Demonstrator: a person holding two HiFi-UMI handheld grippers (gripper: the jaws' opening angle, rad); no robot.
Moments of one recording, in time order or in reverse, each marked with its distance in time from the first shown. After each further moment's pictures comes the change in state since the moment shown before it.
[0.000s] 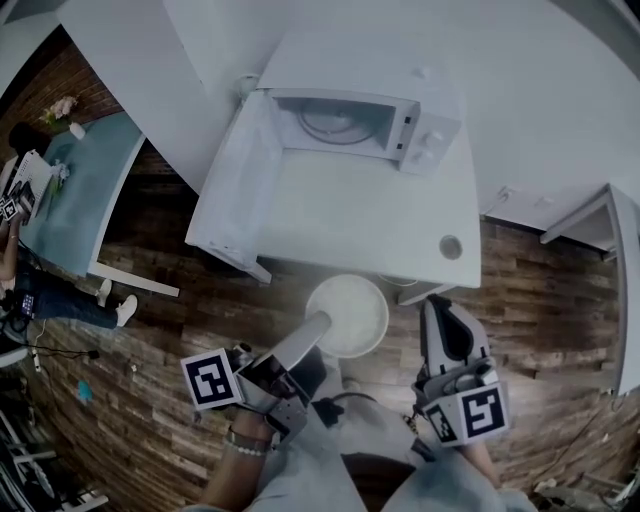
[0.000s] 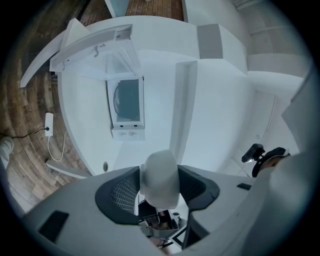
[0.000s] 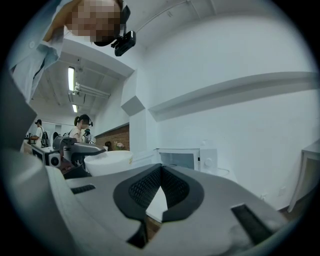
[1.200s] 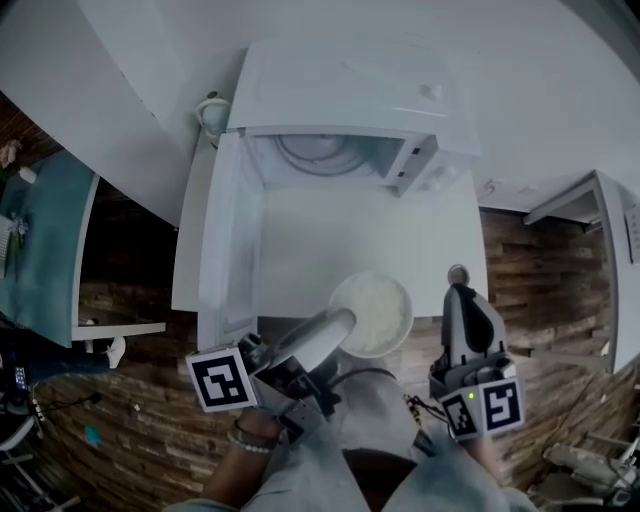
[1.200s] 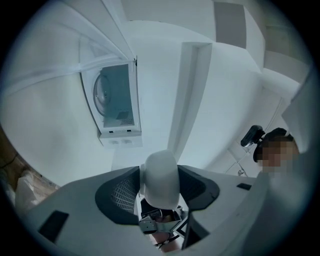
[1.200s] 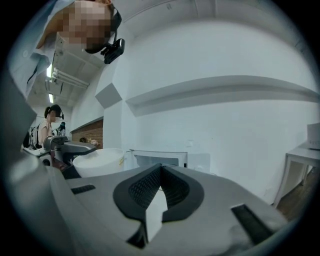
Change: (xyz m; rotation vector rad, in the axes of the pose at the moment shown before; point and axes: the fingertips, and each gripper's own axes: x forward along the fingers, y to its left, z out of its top) left arm 0.090 0.010 0.119 0.042 0.222 -0.042; right arm 0.120 -0.057 0.024 0.015 0.034 -0.250
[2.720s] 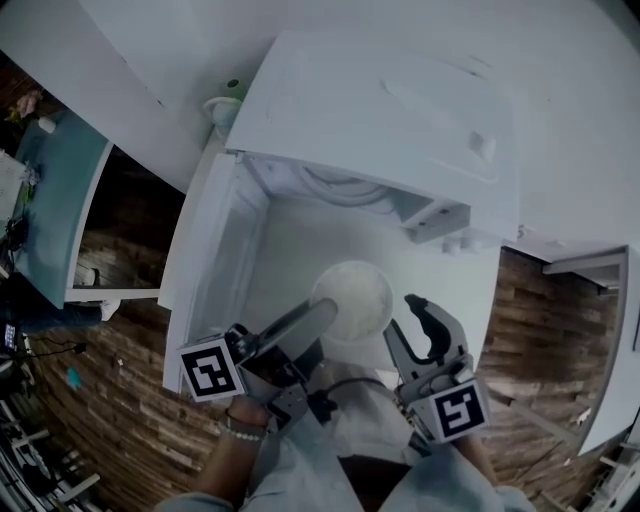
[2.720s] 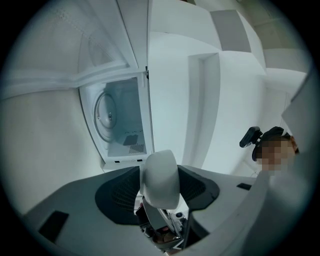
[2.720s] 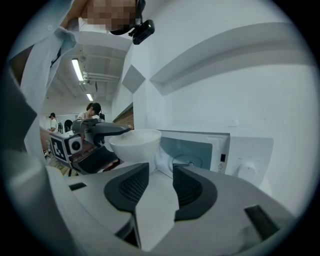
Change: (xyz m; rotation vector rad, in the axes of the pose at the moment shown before) left arm 0.060 0.053 0.089 0.027 -0.237 0.088; right arm 0.122 0.017 -0.049 -0.147 0.186 0.493
